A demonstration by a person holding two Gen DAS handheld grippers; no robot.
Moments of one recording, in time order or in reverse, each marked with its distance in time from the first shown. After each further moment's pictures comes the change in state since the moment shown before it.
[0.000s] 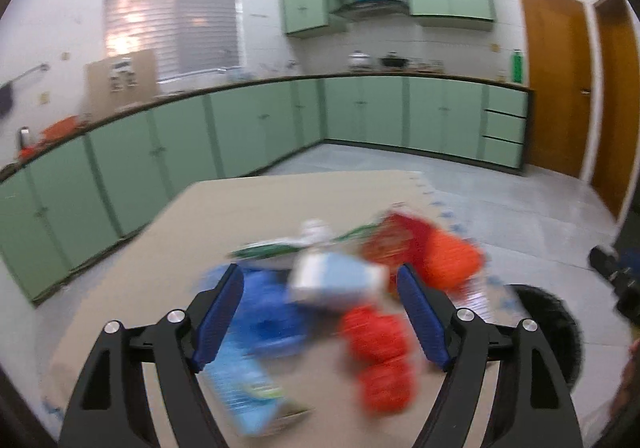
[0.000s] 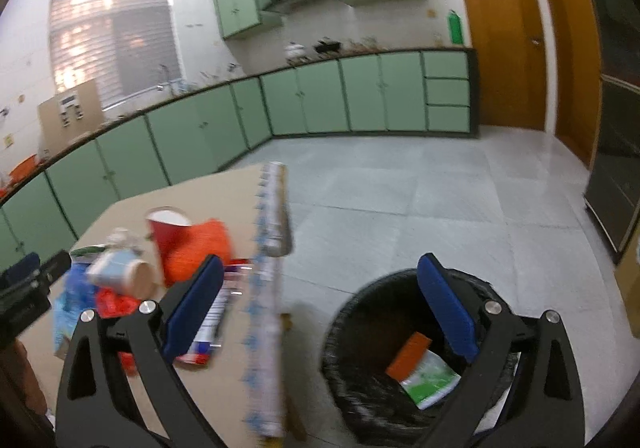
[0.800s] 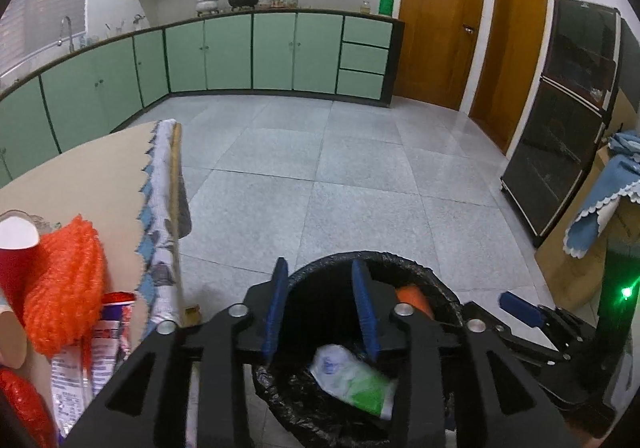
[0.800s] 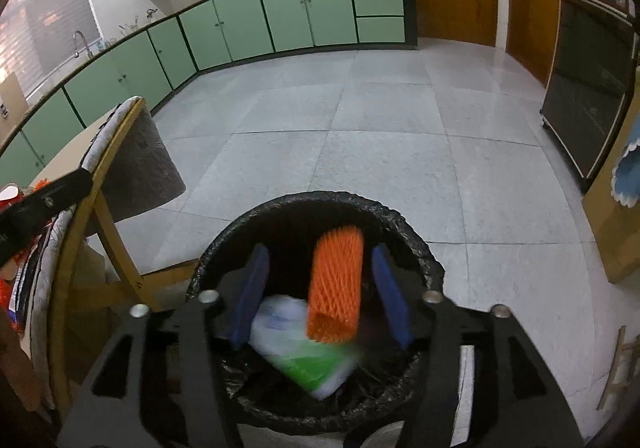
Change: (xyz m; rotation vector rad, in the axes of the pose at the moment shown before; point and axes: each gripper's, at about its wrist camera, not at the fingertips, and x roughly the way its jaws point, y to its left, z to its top) left arm 0.093 -0.253 0.004 0.164 0.221 -0.530; right arm 0.087 -0.177 -0.044 0.141 0.304 -0.201
